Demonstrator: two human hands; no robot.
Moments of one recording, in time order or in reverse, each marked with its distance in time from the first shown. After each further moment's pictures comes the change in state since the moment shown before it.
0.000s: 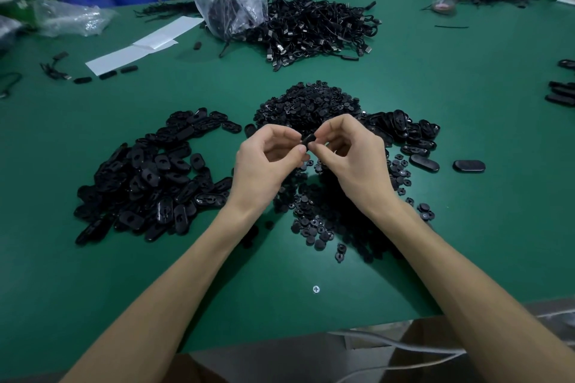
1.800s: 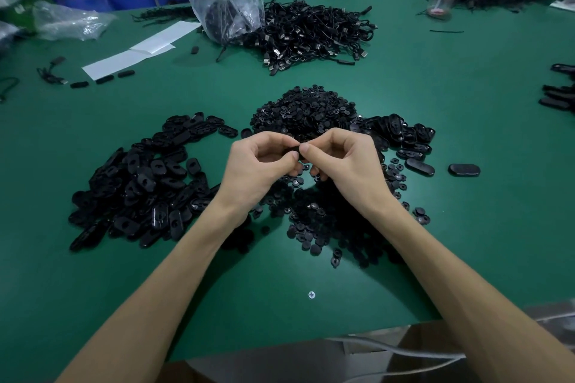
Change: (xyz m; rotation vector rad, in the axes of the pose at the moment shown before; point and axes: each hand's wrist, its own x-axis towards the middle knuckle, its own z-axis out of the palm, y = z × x) left_hand 0.003 0.011 -0.008 -0.028 -0.071 -0.064; right_hand 0.000 -0.005 -0.004 0.278 -0.112 0.143
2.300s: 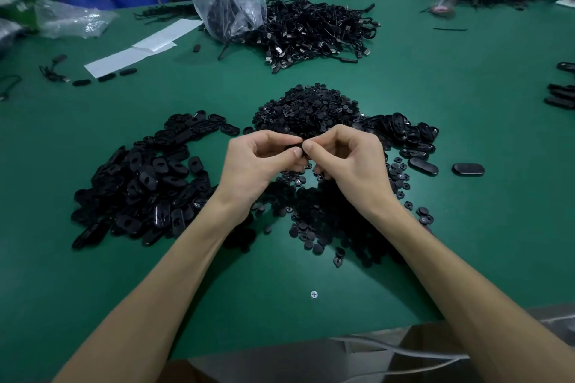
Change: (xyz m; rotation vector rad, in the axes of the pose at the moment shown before) left_hand 0.001 0.000 -0.003 -0.067 0.011 -0.031; right_hand -0.002 -0.002 0.003 -0.085 0.052 -0.072
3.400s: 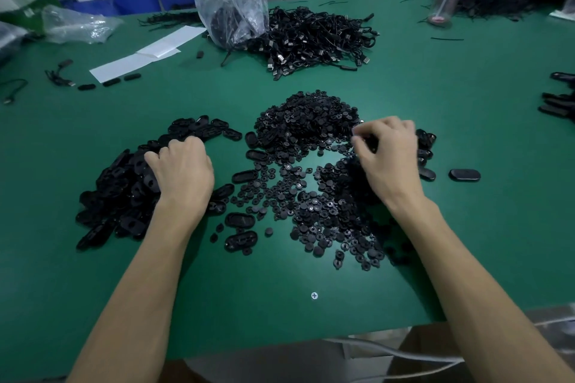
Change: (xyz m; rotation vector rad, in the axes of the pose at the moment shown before) left_hand 0.016 -0.002 -0.074 1.478 0.415 -0.176; right_hand 0.019 0.015 -0.040 -0.722 0.205 -0.023
